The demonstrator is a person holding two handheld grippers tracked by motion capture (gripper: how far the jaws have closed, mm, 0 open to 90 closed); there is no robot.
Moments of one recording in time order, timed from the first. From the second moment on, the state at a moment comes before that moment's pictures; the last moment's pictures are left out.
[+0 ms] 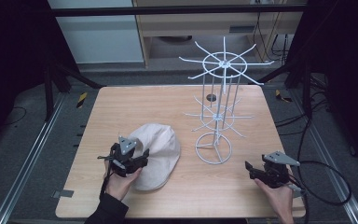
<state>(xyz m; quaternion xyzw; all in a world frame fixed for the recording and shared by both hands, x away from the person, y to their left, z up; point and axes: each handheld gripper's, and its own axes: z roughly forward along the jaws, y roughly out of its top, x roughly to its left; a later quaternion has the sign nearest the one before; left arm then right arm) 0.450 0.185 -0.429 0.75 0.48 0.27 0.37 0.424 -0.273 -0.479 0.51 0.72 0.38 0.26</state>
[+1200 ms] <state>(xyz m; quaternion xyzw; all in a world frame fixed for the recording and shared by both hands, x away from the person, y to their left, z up) 0.458 0.193 -0.436 0.77 0.49 0.20 0.37 0.426 -0.273 -0.481 0.51 0.73 0.38 0.27</state>
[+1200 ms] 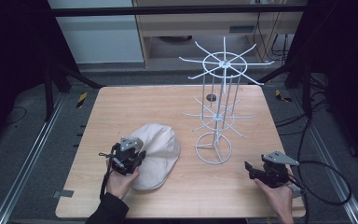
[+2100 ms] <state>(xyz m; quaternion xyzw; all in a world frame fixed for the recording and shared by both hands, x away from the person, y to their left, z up) 0.434 0.215 -0.388 0.73 0.44 0.24 0.46 0.425 -0.274 -0.480 0.50 0.72 0.38 0.27</state>
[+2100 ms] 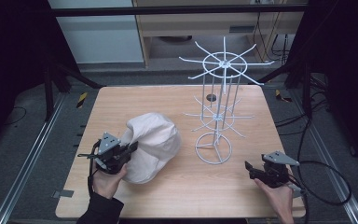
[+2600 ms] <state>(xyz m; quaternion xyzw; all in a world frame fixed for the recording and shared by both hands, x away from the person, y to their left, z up) 0.418 0.232 -0.358 0.69 0.43 0.26 0.52 0.425 -0.273 -0.480 0.50 0.72 0.38 0.27</state>
